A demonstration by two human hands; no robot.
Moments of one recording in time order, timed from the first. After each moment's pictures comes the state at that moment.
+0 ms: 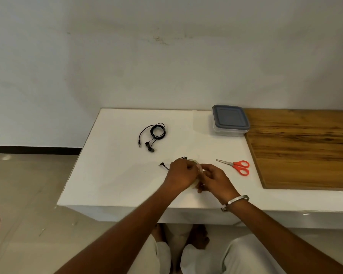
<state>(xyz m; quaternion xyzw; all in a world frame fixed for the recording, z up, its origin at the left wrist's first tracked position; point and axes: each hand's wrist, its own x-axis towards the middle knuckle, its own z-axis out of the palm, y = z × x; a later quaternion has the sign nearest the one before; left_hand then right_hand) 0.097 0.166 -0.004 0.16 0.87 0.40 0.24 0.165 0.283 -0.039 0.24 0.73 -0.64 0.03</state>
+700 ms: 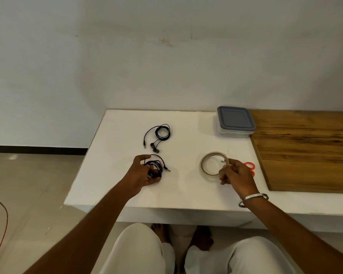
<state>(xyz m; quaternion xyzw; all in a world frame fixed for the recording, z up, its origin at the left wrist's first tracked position) 0.041 0.064 -0.024 -0.16 0.66 0.66 0.31 0.166 0.323 -0.046 0.33 0.71 -0.61 -0.09</state>
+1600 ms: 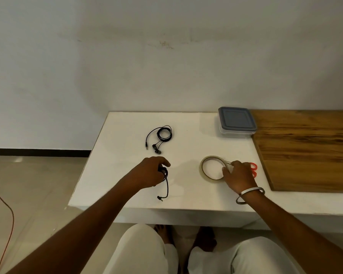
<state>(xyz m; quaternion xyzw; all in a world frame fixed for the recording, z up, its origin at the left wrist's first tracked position) 0.046 0.072 0.015 0.19 0.89 0.28 0.29 0.157 0.314 -0.027 0.38 0.86 -0.34 0.00</state>
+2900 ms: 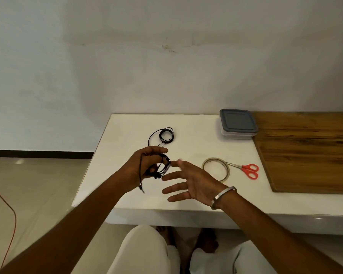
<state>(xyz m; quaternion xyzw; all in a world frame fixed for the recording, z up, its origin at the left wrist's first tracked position) 0.042 0.057 0.040 0.06 0.72 0.60 0.33 0.142 0.220 0.025 0.15 0.48 -0.83 0.23</state>
